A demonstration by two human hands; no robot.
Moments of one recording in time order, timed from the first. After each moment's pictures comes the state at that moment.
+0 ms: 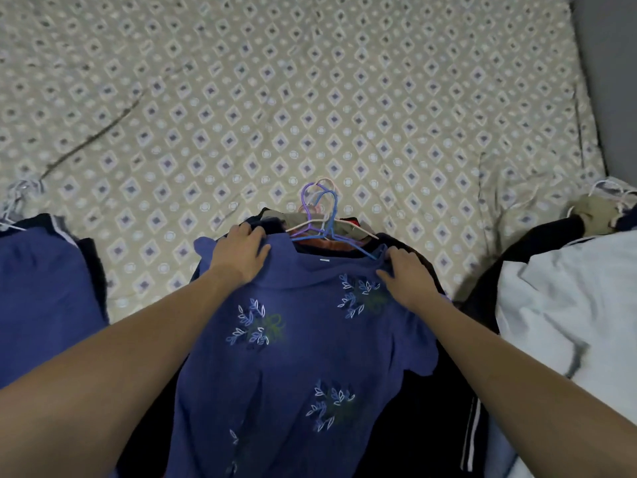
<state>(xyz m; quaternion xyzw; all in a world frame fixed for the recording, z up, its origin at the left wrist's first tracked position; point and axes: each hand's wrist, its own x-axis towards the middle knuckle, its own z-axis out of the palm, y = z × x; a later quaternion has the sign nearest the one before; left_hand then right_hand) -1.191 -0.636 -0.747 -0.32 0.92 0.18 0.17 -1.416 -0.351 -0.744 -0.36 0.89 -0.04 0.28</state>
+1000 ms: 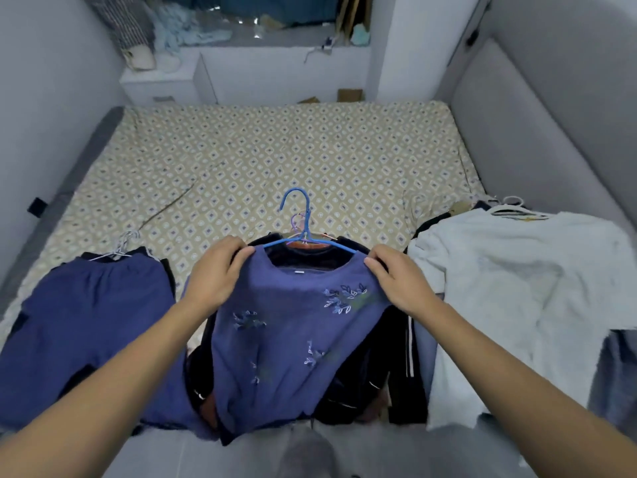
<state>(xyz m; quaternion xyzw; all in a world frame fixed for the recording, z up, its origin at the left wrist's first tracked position) -1.018 -0.450 -0.404 -0.27 0.91 0.29 -0.14 -1.251 -0.167 -0.406 -0.43 0.83 -0.32 0.15</state>
